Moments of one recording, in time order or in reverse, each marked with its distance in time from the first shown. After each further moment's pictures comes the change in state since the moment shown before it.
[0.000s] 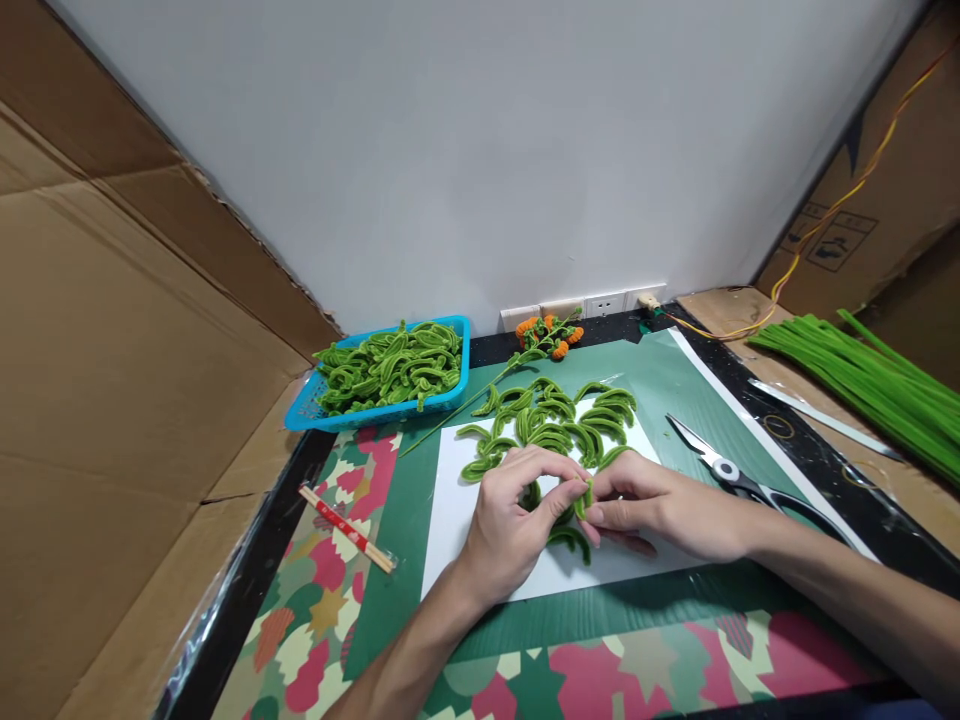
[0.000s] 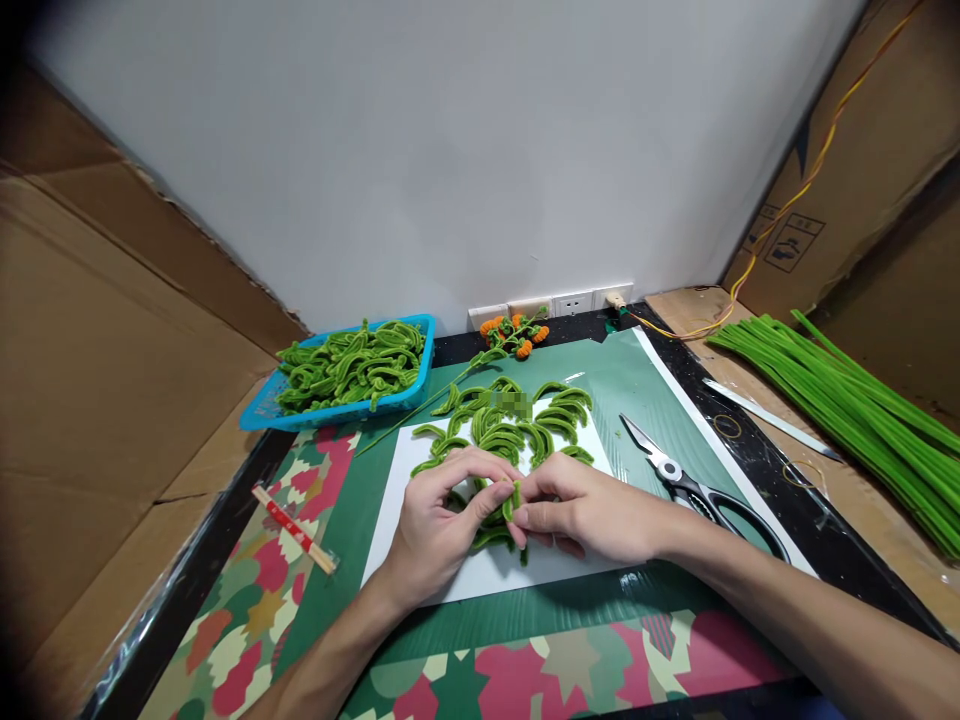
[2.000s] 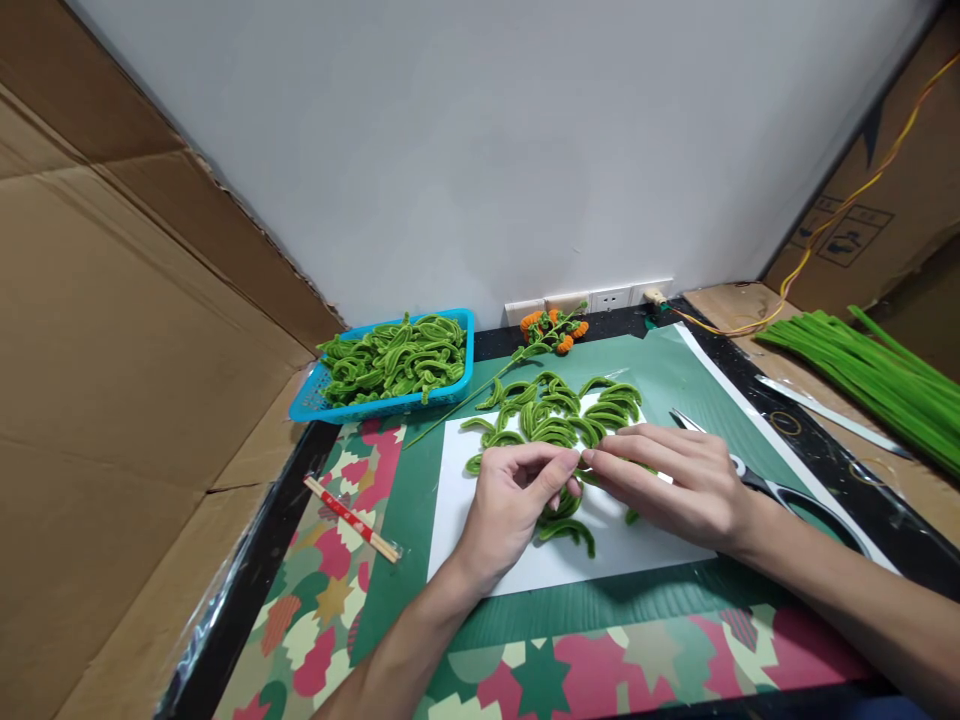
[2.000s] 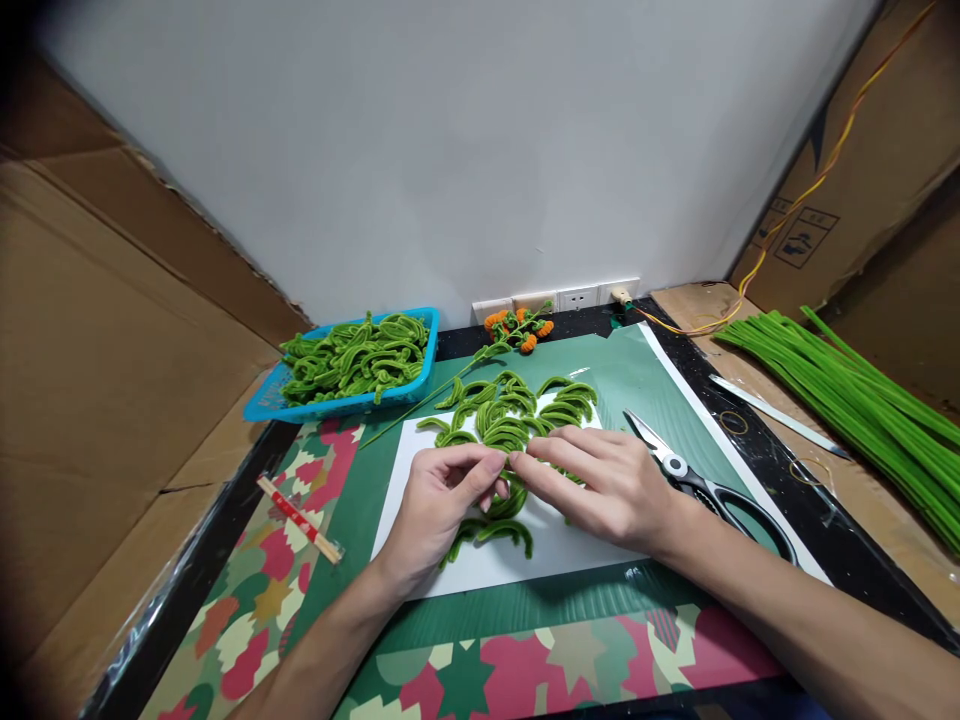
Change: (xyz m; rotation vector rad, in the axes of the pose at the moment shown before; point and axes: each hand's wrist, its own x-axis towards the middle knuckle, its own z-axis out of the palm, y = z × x) left_hand 0.004 0.003 0.000 -0.404 0.018 -0.426; right_hand -0.002 0.015 -0.008 -1.391 0.714 -1.054
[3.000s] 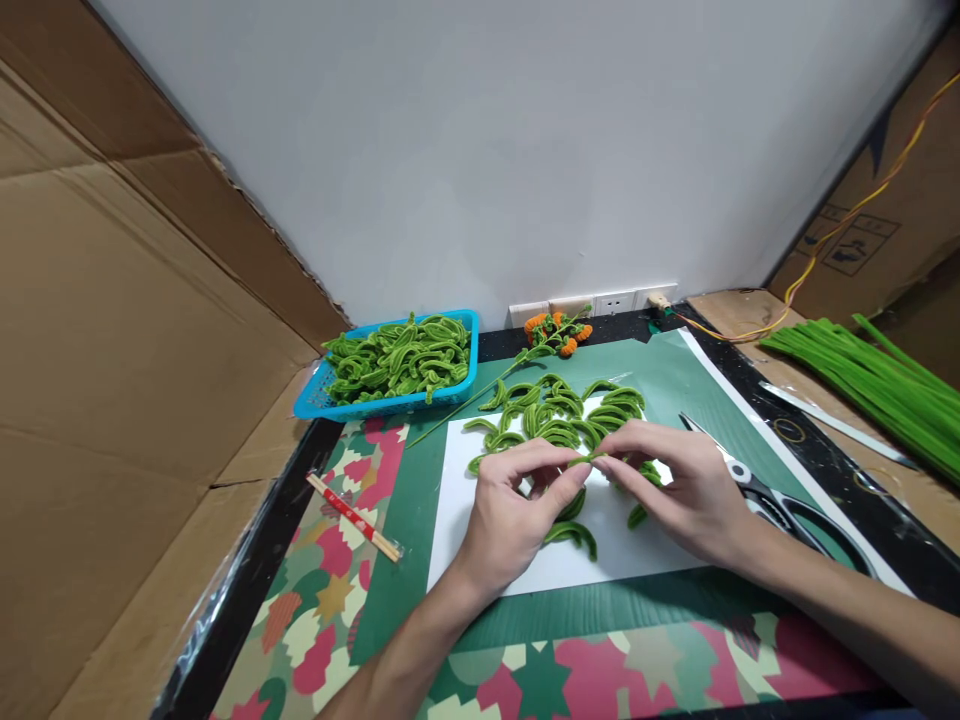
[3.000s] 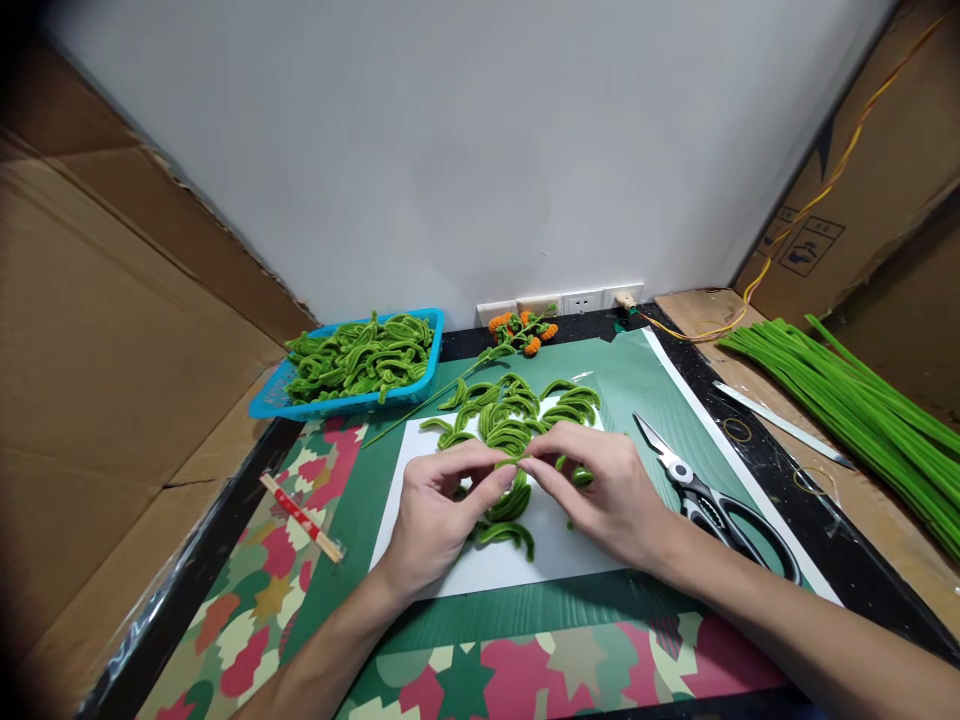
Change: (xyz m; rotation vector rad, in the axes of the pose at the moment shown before) left_hand -0.006 0.002 0.002 0.234 0.106 0.217; right_hand 0.019 -0.018 -0.002 0.544 -0.006 0.655
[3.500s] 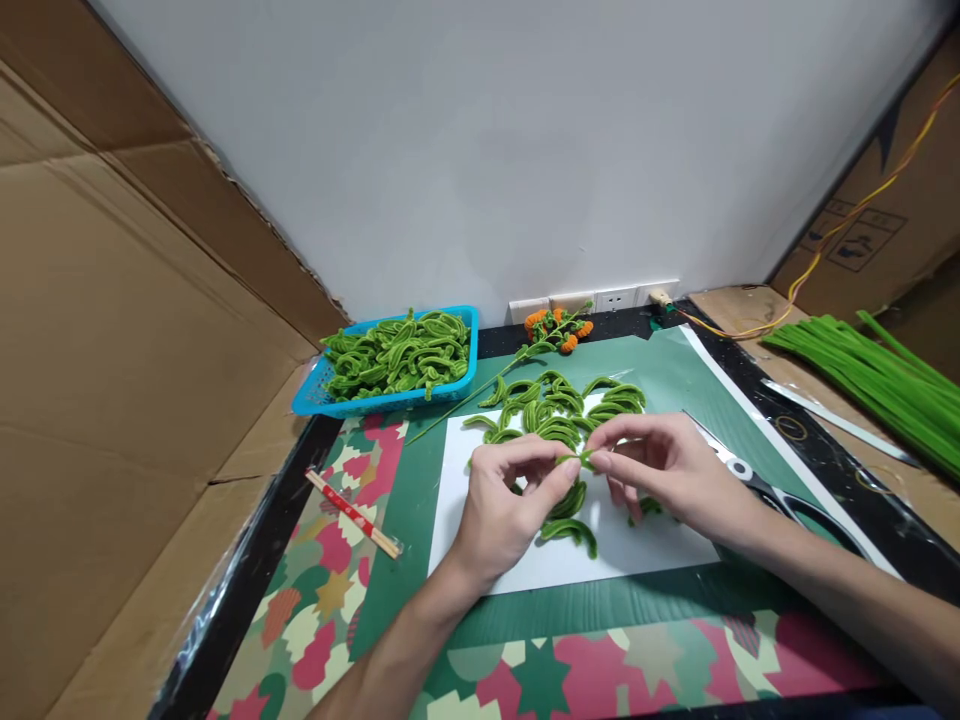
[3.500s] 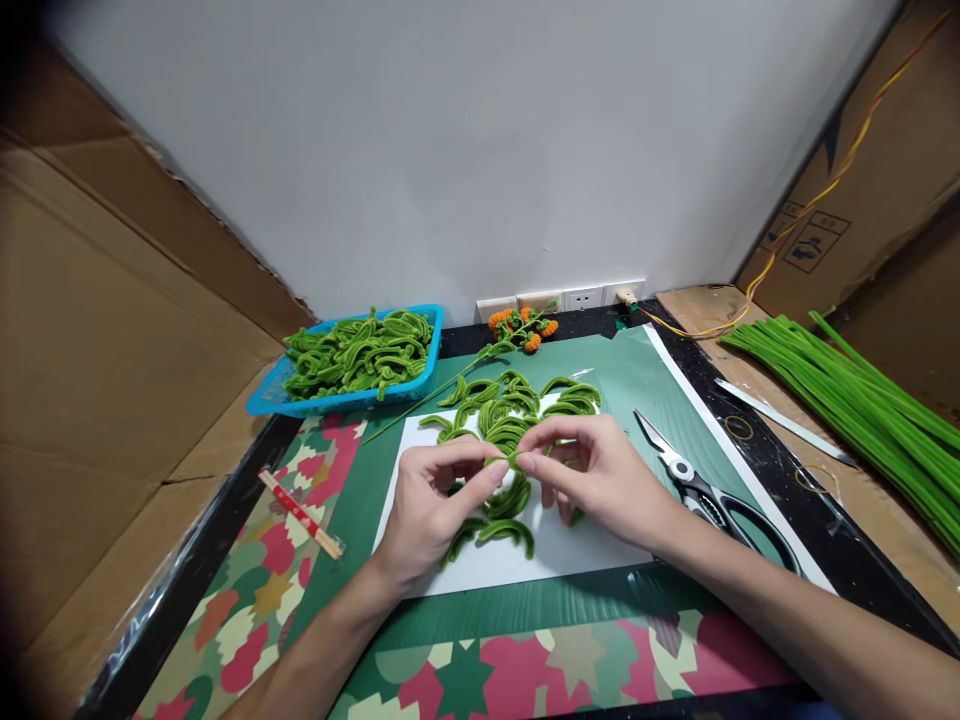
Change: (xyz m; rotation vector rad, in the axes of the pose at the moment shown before) left_hand 0.002 0.006 -0.006 -0.017 -0.030 -0.086; right_hand 0.002 0.009 -0.001 0.490 -0.209 0.490
